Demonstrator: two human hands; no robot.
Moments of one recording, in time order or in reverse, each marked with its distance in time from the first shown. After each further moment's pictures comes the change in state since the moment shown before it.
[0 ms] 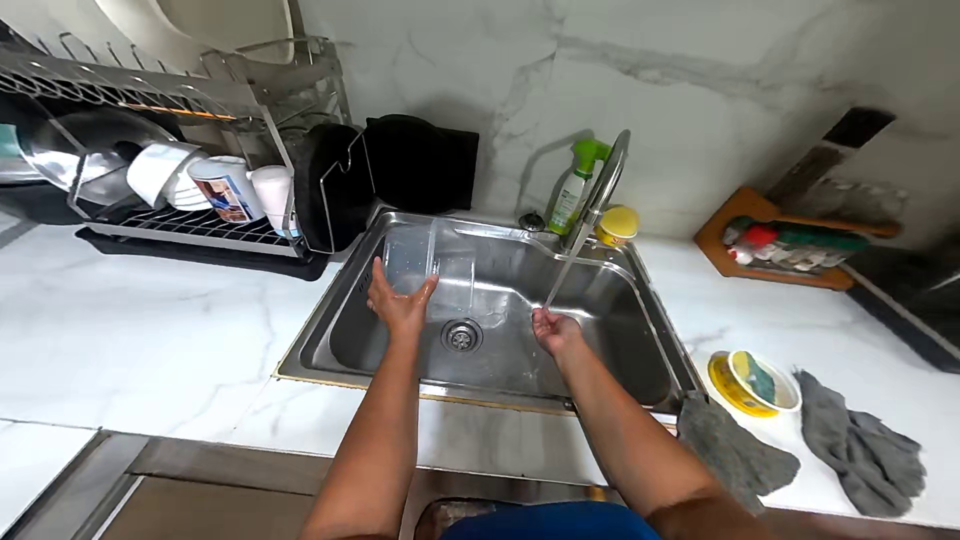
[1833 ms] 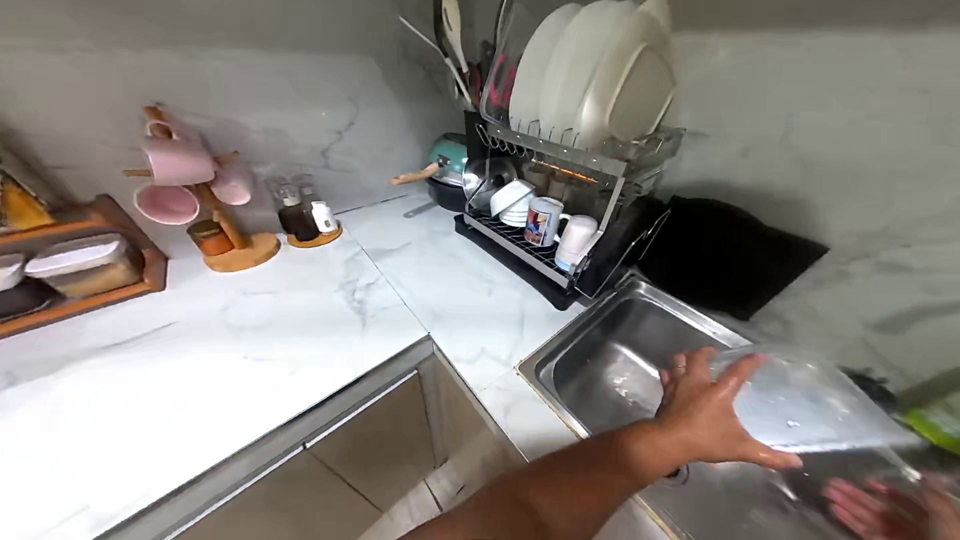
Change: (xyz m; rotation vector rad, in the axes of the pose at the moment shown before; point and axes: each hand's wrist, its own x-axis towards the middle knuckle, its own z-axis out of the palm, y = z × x) left_hand -0.018 0.064 -0.011 0.121 -0.473 0.333; right_hand 0.048 -0.054 0.053 -1.272 -0.307 -0.291
